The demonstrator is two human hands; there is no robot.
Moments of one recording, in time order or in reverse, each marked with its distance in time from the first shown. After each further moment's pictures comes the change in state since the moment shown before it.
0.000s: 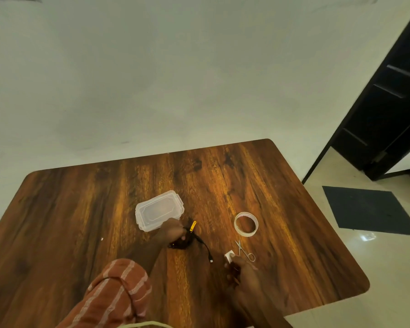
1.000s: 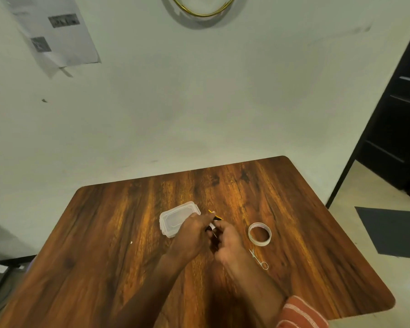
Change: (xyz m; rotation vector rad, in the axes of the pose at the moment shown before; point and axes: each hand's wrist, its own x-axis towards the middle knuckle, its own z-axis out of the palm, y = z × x) left_hand -0.179 0.085 -0.022 -0.014 0.449 0.593; right_hand -0.090 -0.044 0.098 0.022 -0.285 0.029
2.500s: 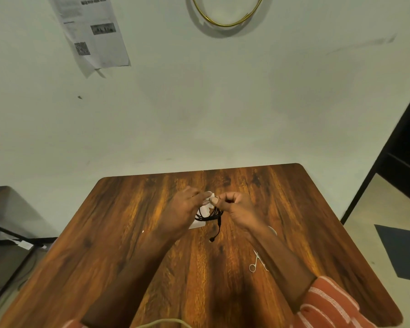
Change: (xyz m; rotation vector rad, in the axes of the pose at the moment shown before) left_hand -0.014 0.031 -0.068 0.481 0.205 0.378; right_hand -0.068 -0.064 0.001 -0.782 -0.507 -0.684
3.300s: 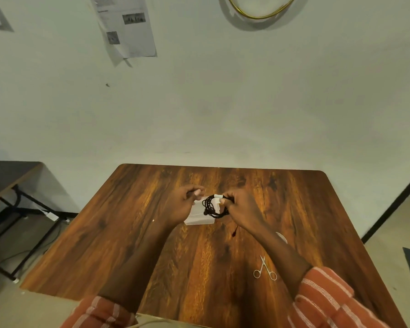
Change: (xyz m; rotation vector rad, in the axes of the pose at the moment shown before) left_hand 0.000 -0.026 0.017 -0.525 0.025 -0.691; right_hand 0.053 0.036 -0.003 -0.756 -0.030 -0.192
